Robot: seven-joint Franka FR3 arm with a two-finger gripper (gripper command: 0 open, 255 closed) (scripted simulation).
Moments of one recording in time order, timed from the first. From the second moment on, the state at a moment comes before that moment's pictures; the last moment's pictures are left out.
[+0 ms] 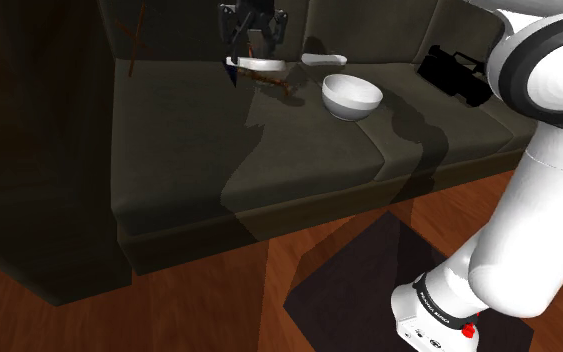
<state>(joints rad) 0.03 0.33 0.33 -1.16 -0.08 1.46 0.55</state>
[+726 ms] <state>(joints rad) -0.16 0.11 0.23 -1.43 0.00 1.52 0.29</state>
